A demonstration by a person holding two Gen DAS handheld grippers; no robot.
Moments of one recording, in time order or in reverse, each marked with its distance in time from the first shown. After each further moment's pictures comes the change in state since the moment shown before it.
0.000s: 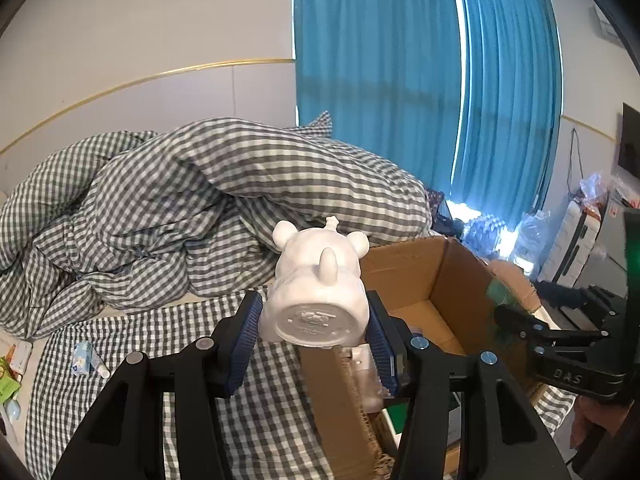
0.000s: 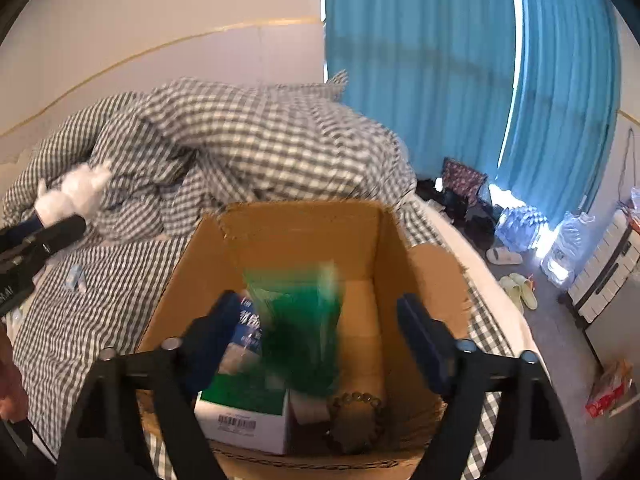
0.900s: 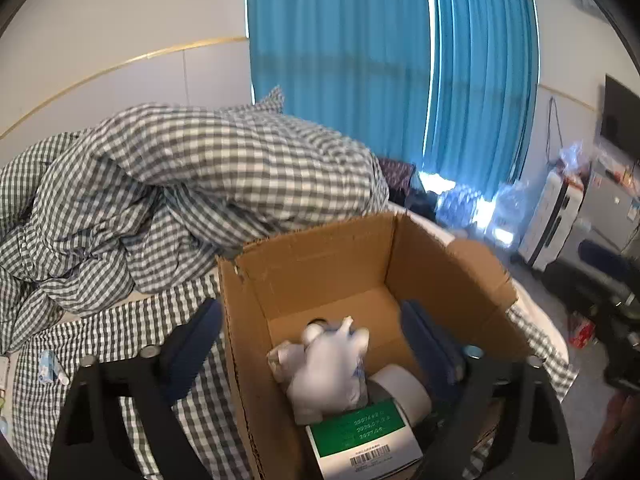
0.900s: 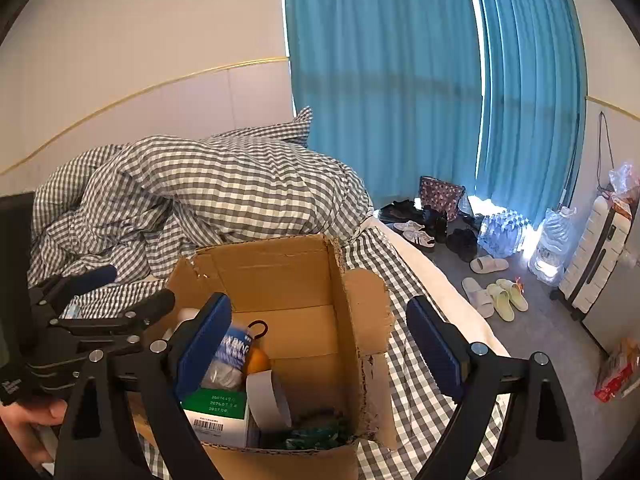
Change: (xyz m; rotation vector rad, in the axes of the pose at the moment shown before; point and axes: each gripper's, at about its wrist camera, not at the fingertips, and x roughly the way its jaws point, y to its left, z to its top) left arm 0.044 -0.070 0.006 0.050 0.070 -0.099; right arm -0.039 -0.050 0.005 0.089 -0.101 -0.030
